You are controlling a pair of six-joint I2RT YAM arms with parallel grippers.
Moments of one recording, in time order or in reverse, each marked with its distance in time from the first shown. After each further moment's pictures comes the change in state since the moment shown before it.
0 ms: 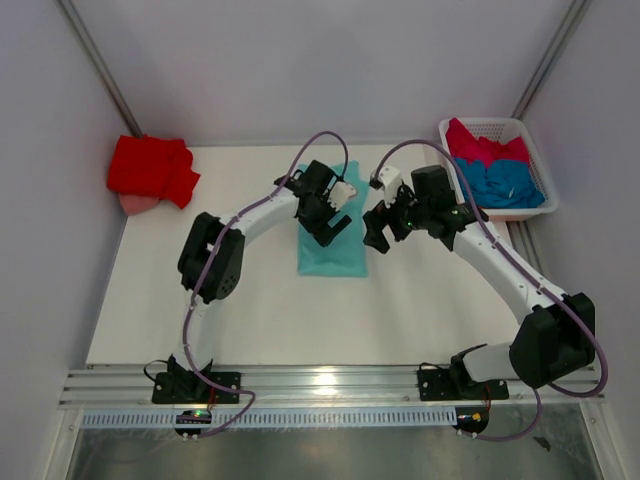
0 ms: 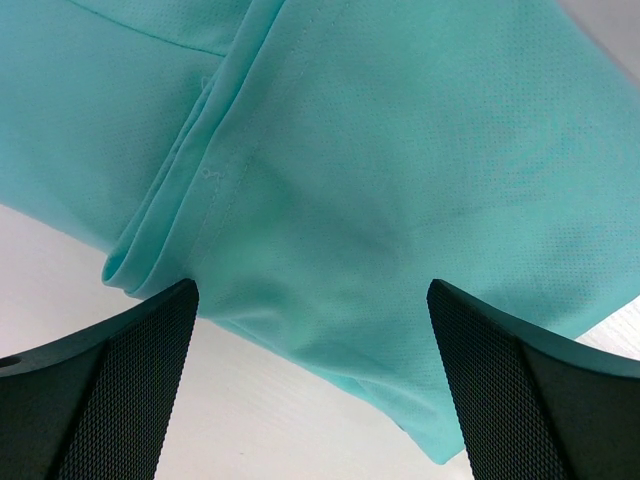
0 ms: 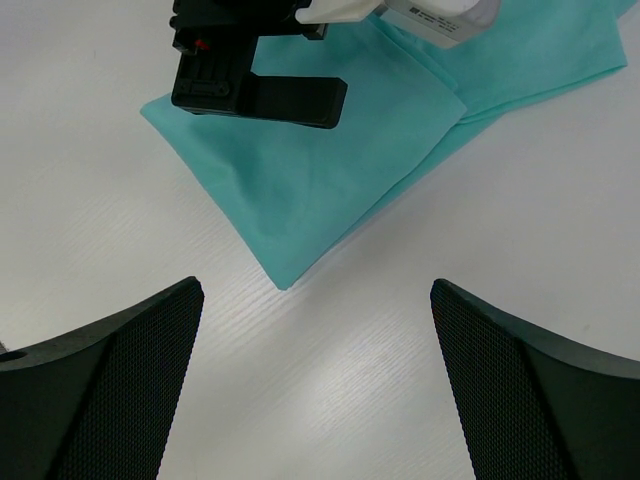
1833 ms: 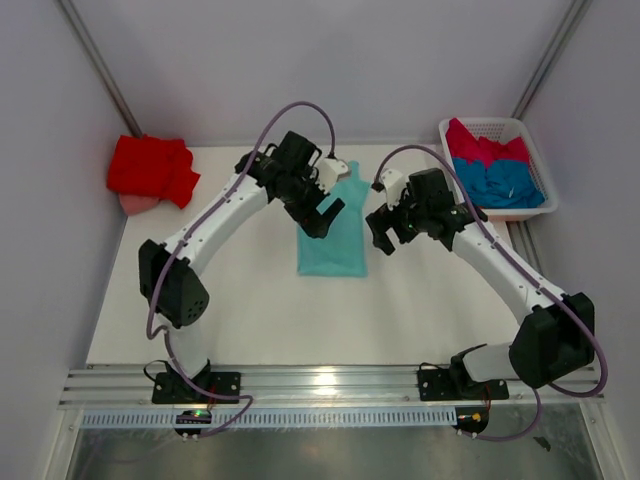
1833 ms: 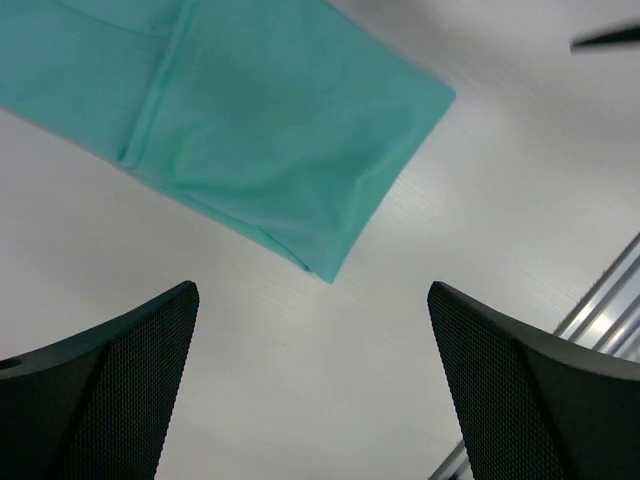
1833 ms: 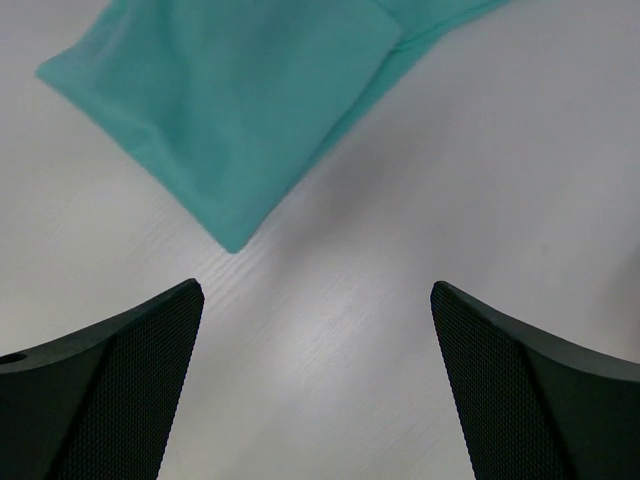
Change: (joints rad) left arm 0.000 -0.292 0.155 -0.347 0.151 -0.013; right arm 0.002 0.005 0.024 -0.113 0.100 -0.005
